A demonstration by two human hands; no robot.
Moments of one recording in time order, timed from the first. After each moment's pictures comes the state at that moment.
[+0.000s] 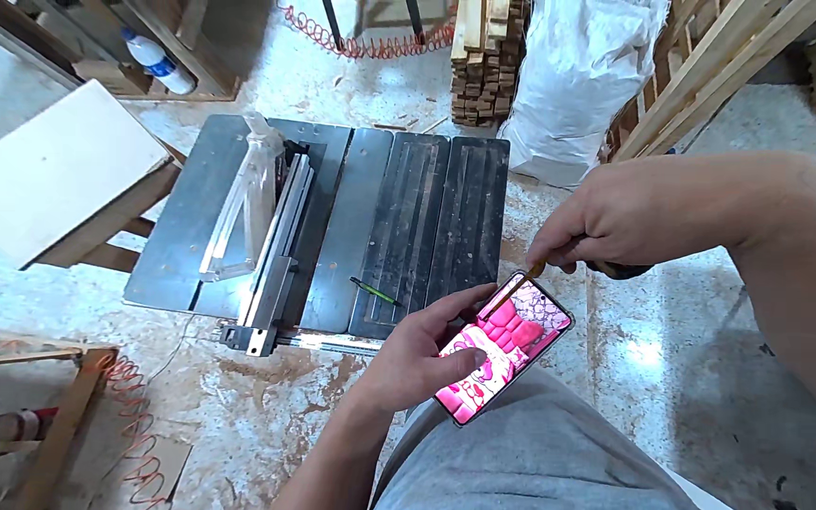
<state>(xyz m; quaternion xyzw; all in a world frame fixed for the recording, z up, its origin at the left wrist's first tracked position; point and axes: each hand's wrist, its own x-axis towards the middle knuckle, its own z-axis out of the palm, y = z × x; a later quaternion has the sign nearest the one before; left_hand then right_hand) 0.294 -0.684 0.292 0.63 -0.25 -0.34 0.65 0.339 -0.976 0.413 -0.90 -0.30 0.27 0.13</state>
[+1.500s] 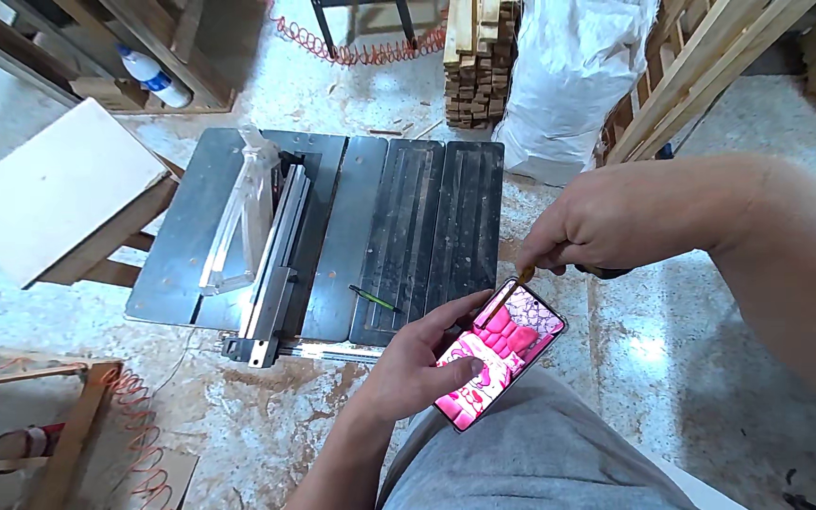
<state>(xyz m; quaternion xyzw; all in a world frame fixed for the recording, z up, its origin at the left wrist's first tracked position) 0.293 -0.683 0.291 0.64 -0.24 -0.34 0.65 0.345 -0.972 0.410 -0.90 -0.30 0.28 0.12</state>
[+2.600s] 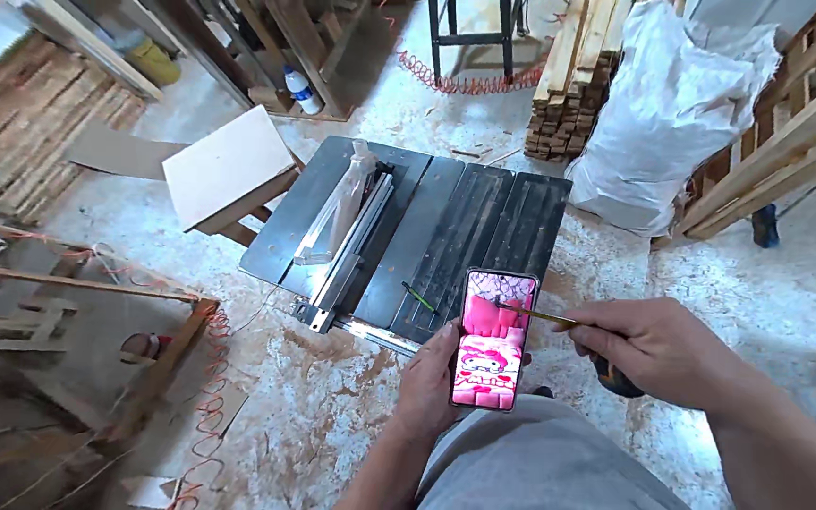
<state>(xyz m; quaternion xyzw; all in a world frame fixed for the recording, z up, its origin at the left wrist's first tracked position) 0.245 -0.701 0.279 0.44 -0.01 -0.20 0.87 0.264 -0.987 0.337 -0.88 -0.24 0.03 0.42</state>
